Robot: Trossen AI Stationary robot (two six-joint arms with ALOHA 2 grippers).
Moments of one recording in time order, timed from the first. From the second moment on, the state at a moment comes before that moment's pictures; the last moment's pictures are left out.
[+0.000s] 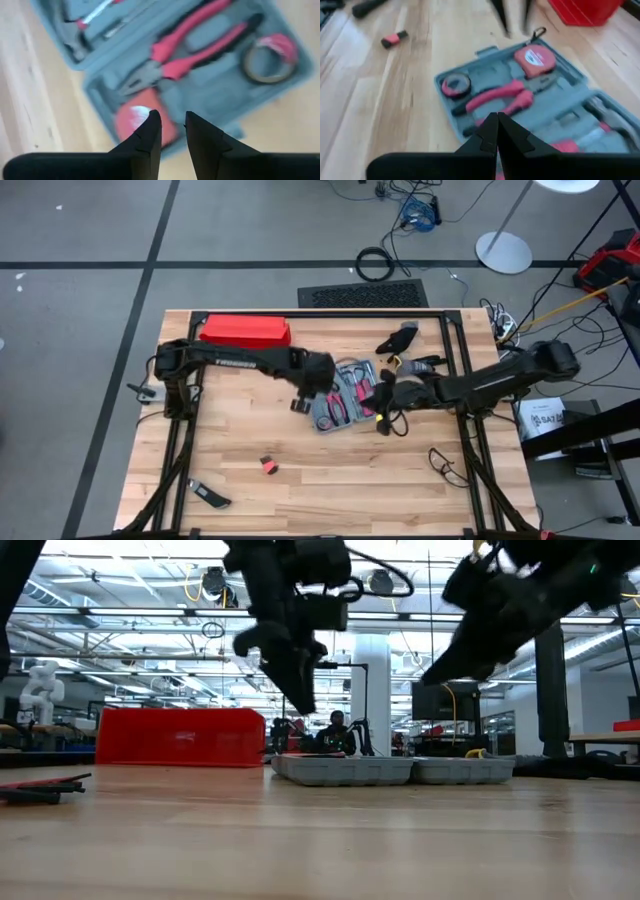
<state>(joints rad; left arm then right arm) 0.10 1.85 1.43 -0.76 -0.04 0.42 0.13 1.21 0.51 0.12 0.20 0.22</state>
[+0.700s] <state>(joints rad) 0.20 1.85 1.23 -0.57 0.16 0.53 0.11 1.90 0.62 0.94 -0.03 0.12</state>
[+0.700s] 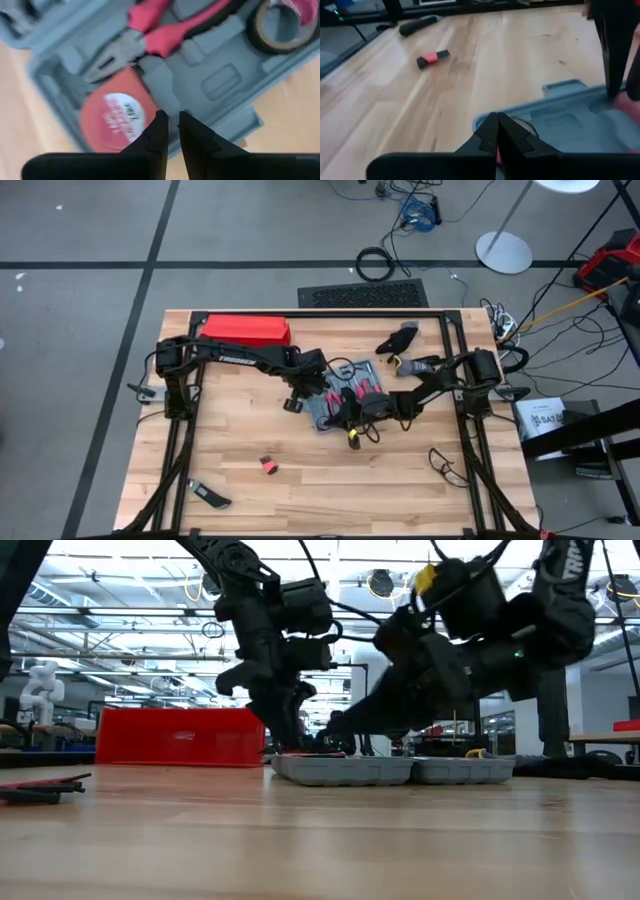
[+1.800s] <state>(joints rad) 0.20 1.85 1.23 -0.57 0.17 0.53 0.06 1.92 0.74 0.64 -0.06 0.11</state>
